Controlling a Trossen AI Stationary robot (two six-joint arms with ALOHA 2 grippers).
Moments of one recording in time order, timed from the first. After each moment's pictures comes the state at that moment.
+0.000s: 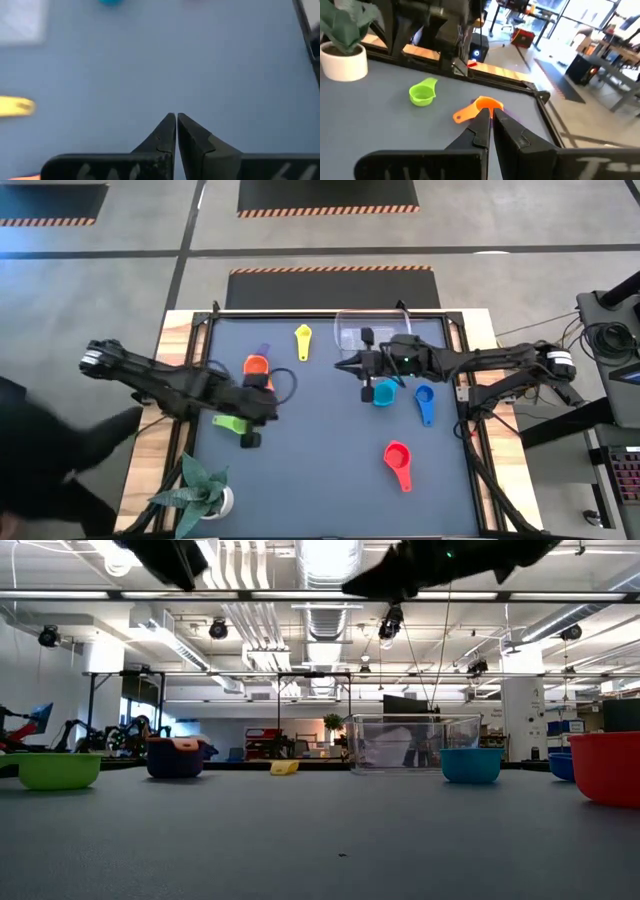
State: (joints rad) left arm -0.27 1.26 1.13 -0.82 -0.13 -0.21; right arm -0.14 1.30 0.84 0.28 -0.08 -0.33
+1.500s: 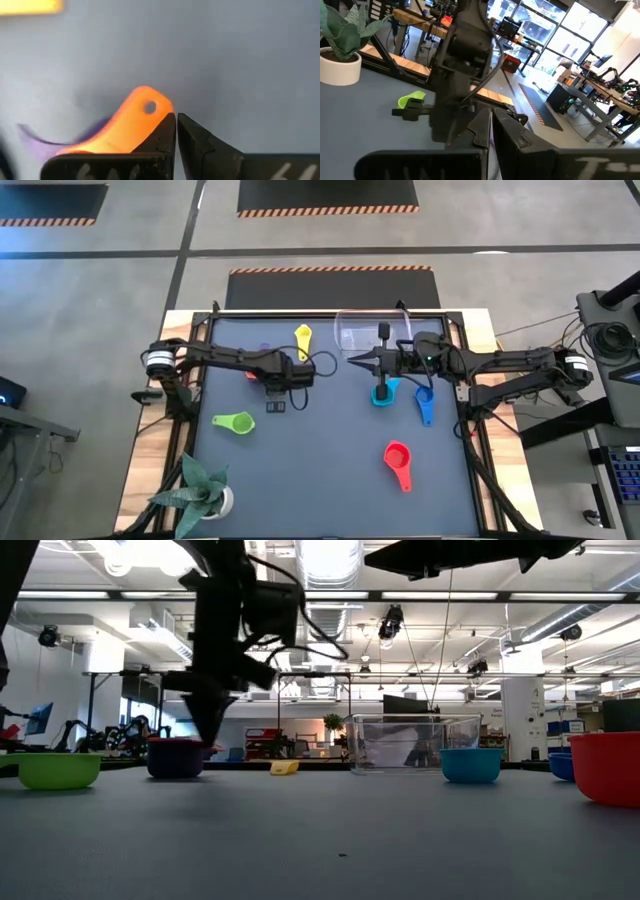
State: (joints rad) left arm 0.12 1.80 1.24 -1.04 -0.25 0.07; right arm -0.14 1.15 0.78 0.32 -0.08 -0.44
